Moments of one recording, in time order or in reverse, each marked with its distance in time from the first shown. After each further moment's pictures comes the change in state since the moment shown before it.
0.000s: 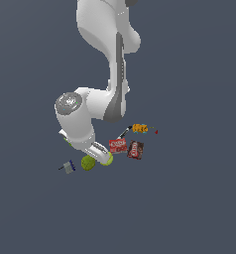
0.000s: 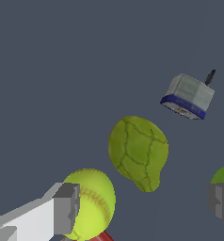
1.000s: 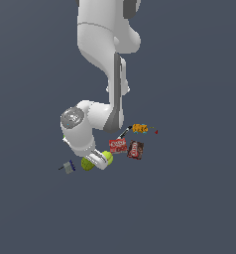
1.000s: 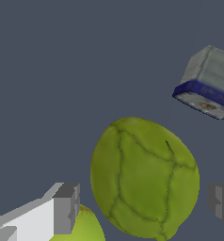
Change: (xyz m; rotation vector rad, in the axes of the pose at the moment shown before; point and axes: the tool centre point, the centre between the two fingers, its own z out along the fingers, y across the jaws) arm 0.003 0.009 0.056 -0.006 0.002 0.036
